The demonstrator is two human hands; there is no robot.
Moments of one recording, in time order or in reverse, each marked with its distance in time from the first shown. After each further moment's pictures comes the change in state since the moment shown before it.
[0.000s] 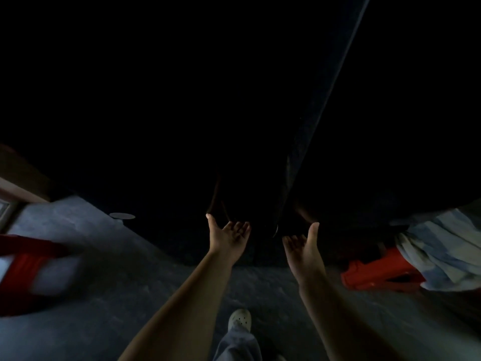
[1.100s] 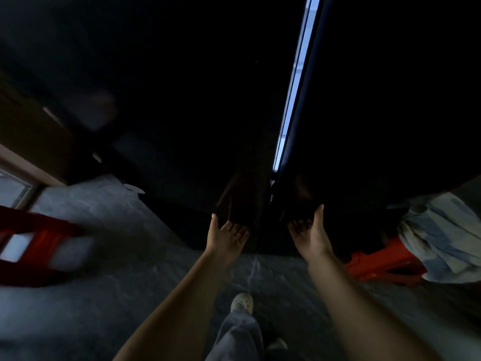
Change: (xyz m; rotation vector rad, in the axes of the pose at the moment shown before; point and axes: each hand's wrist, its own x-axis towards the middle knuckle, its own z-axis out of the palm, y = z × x) left_hand -0.043 -0.010 -0.066 0.186 -0.006 0.001; right_hand -0.007 -0.001 -0.011 0.606 0.033 0.180
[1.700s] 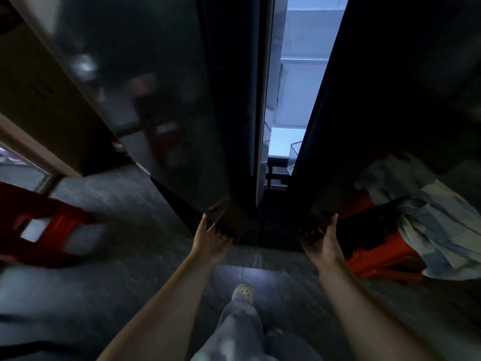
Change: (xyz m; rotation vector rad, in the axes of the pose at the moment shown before) left_hand -0.059 -0.019 -0.051 0.084 0.039 0.085; right_hand -0.052 0.006 -0.074 -0.049 -0.003 -0.008
